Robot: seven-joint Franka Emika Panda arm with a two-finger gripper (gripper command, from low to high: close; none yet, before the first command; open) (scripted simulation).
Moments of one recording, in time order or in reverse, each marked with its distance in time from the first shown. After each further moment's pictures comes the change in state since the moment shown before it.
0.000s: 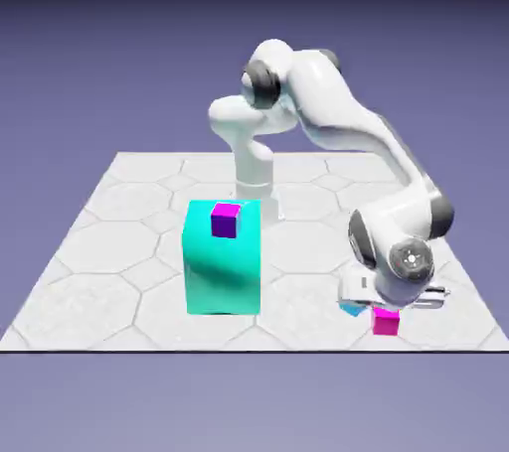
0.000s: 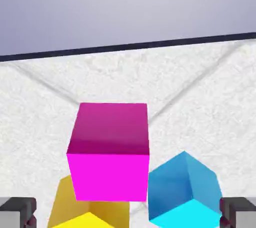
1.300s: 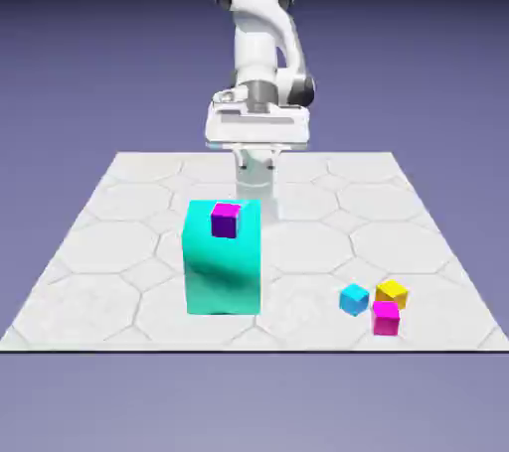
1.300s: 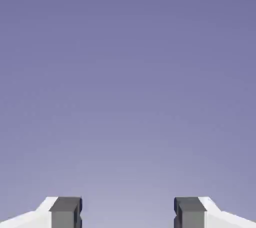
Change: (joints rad) arm -0.241 -1.400 -0.169 -1.357 -0.213 1.390 -0.472
